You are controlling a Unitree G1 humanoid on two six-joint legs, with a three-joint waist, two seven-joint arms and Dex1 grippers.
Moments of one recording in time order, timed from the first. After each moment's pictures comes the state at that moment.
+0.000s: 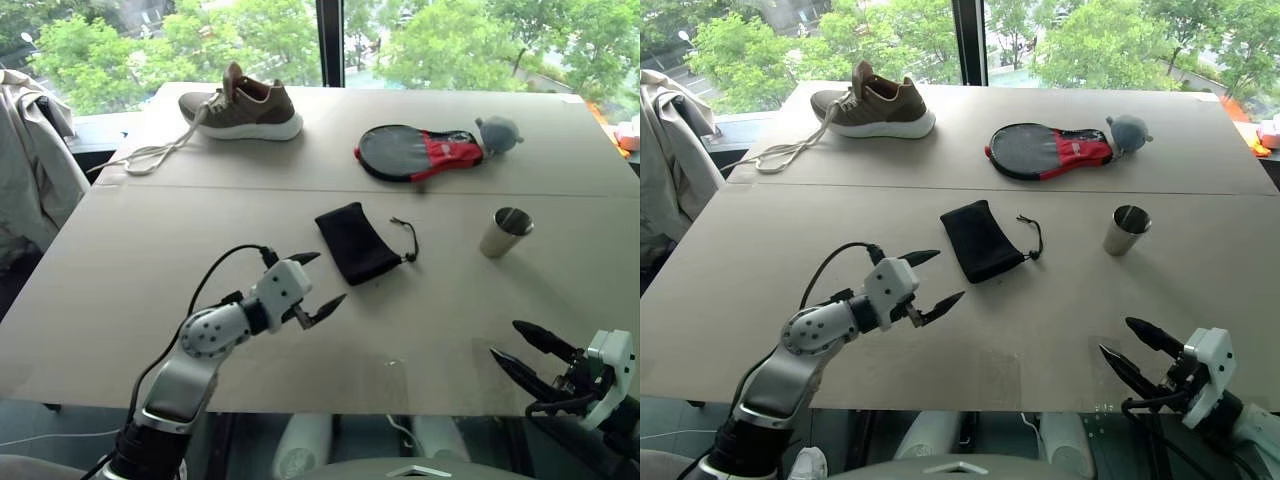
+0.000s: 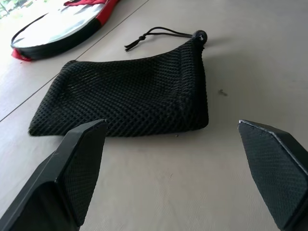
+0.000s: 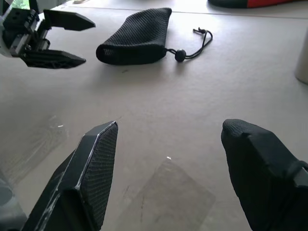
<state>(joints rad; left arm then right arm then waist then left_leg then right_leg) -0.07 0.47 -0.22 -0.29 0.00 0.13 -0.63 0.59 -0.45 -0.35 -0.49 0.61 0.13 0.92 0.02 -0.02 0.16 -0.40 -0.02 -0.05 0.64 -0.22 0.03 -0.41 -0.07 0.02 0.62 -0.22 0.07</state>
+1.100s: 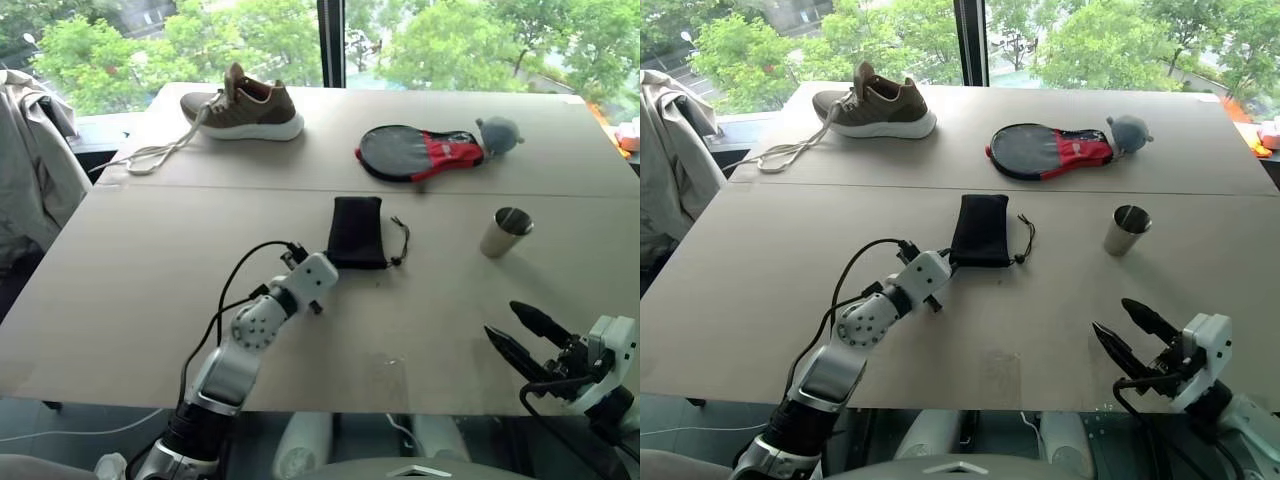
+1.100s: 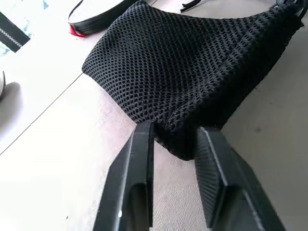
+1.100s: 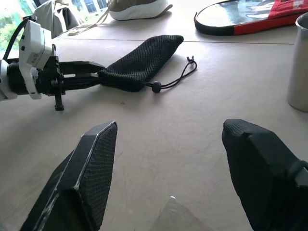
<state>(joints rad) -0.12 0.40 -0.24 -0.19 0.26 0.14 -0.39 0.57 -0.44 -0.32 -0.55 0.68 0.17 0.80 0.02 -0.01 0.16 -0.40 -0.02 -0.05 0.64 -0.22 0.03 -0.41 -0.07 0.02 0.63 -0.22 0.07</state>
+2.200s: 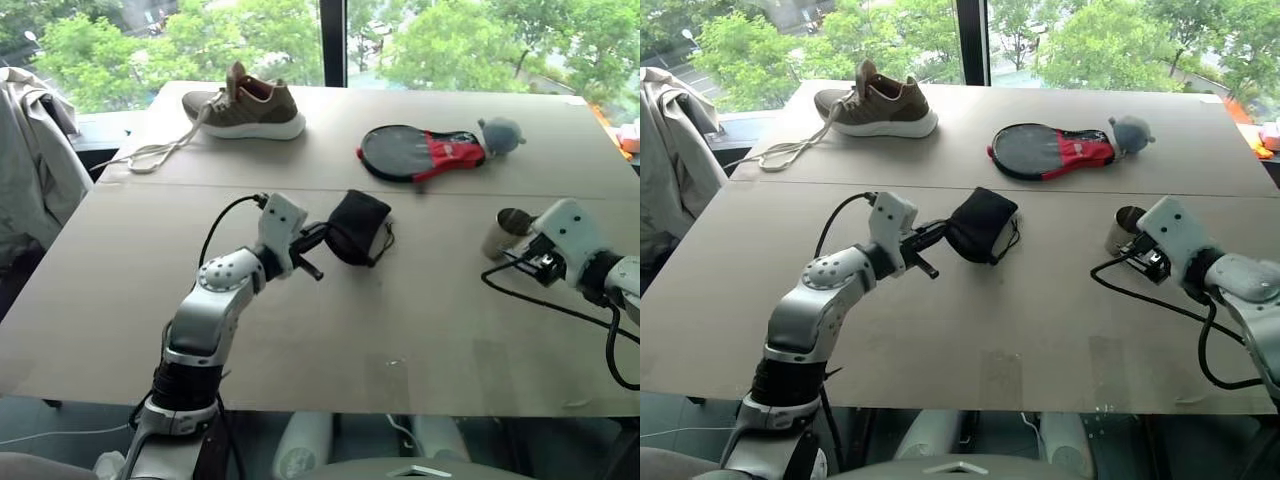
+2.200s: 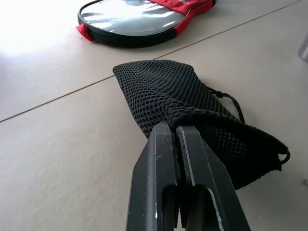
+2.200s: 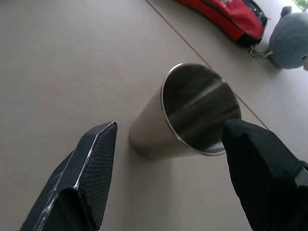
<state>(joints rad) -0.37 0.39 -0.03 -0.27 -0.26 0.67 -0.56 -0.11 -0.95 -0.09 -0.43 0.27 0.69 0.56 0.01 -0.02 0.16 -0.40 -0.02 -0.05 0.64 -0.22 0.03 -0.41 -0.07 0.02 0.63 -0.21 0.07</state>
